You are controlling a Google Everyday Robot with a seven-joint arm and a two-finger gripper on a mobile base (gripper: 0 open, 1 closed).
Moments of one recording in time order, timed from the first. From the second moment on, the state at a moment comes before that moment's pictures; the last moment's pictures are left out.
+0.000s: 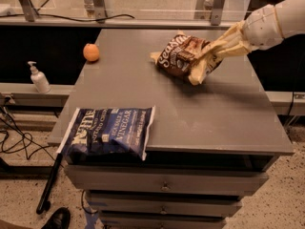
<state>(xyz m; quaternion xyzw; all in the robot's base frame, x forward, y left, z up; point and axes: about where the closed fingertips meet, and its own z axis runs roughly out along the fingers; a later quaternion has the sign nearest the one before) 0.654 -0.197 0.934 -0.68 0.58 0.11 0.43</state>
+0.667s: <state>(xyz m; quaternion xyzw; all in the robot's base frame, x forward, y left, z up) 0.612 -0.187 0.951 -0.72 0.48 0.21 0.45</state>
